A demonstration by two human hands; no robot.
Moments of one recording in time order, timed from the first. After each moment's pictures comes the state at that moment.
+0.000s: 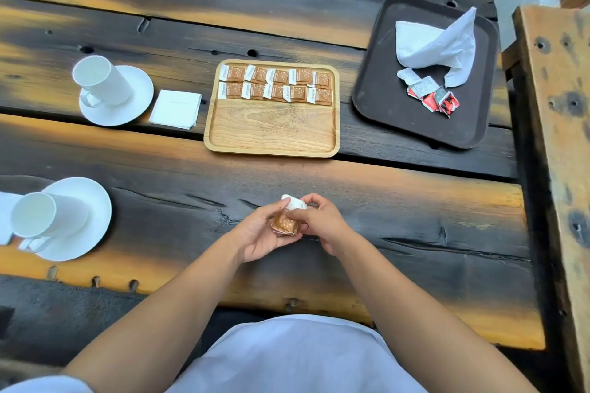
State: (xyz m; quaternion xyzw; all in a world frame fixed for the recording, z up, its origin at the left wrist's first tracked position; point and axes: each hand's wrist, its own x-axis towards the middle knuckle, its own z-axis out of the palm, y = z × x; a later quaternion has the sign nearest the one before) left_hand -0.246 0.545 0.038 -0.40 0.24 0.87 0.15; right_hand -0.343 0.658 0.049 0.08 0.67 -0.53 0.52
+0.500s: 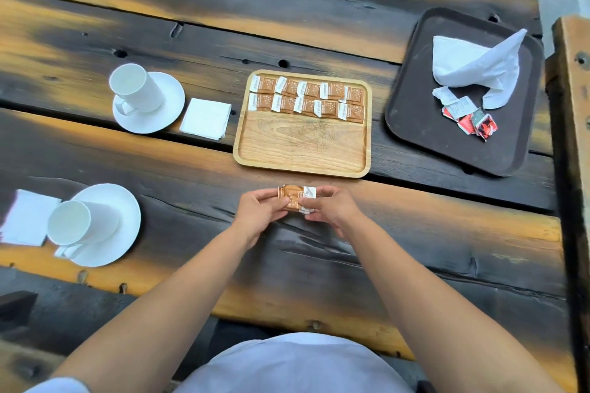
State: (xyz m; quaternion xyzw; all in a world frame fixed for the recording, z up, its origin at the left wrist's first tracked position) left_hand -0.260 0.474 0.049 -0.52 0.45 0.72 -0.03; right_hand -0.379 0.585 0.045 0.09 0.69 -0.50 0.51
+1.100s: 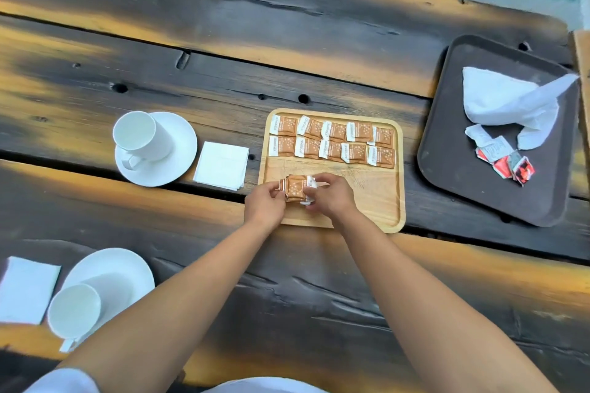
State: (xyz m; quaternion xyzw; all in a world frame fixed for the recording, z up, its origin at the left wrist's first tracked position) left_hand -0.334 0.338 0.023 -0.54 0.66 0.53 0.03; right_hand -0.438 0.431 0.037 0.05 0.81 -0.41 0.41
